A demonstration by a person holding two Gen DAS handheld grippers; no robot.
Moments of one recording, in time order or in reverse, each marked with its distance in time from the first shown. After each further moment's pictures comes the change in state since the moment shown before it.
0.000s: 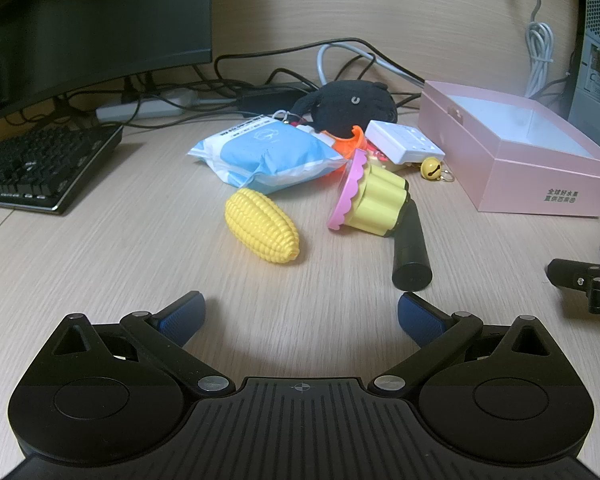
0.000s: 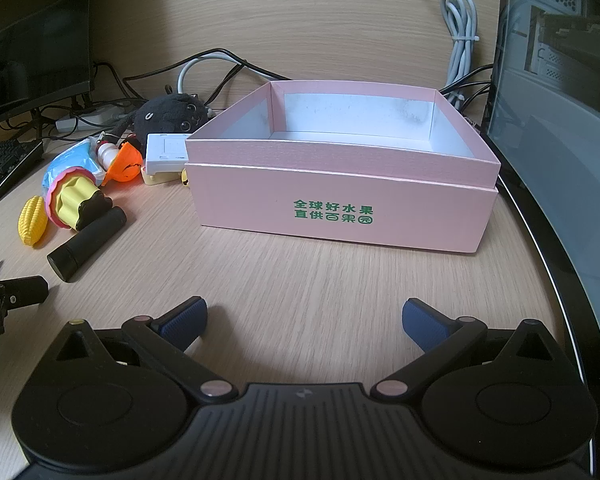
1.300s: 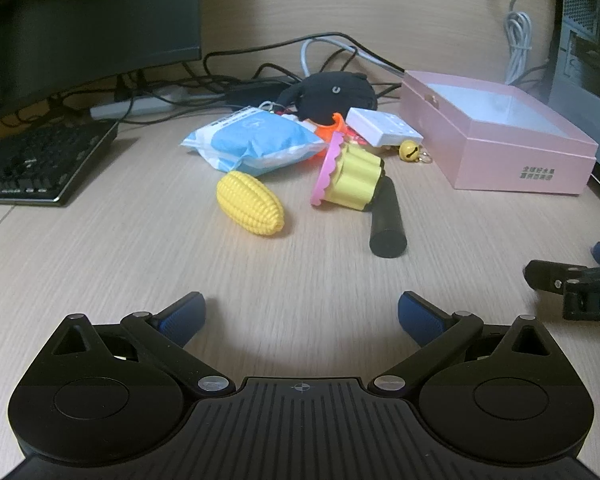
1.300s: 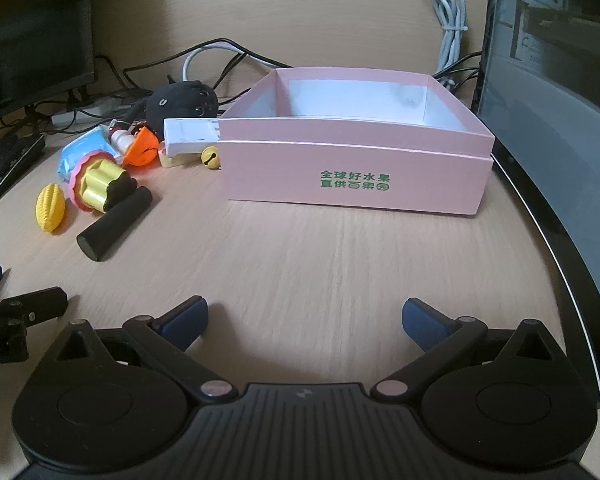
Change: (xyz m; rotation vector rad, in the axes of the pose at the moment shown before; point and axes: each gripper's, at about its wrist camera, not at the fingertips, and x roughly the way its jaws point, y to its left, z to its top) left arm -0.021 -0.004 -0.014 0.027 0.012 -0.019; right arm -0.022 0.027 -0.015 0.036 0.034 -0.043
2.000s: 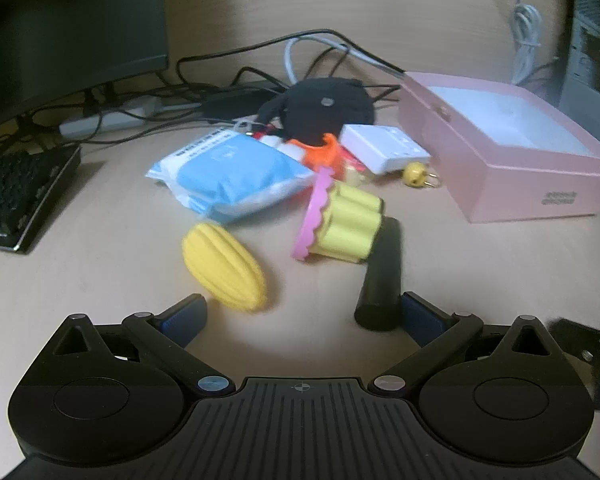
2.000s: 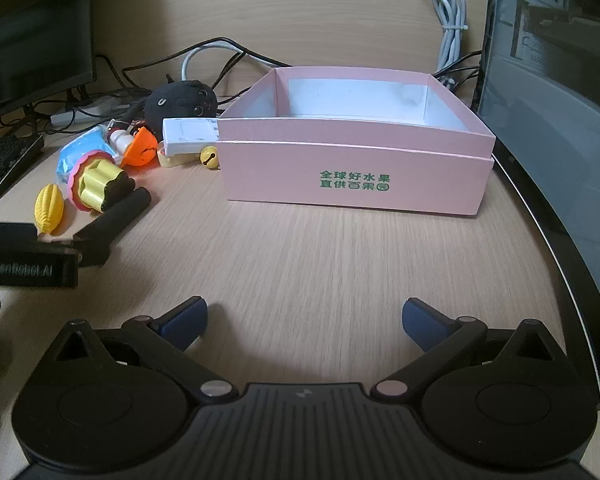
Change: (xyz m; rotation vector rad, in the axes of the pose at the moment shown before) left arm 0.048 -0.001 0.044 0.033 0.024 -0.020; right arm 0.001 0.000 0.001 0.009 0.005 -0.006
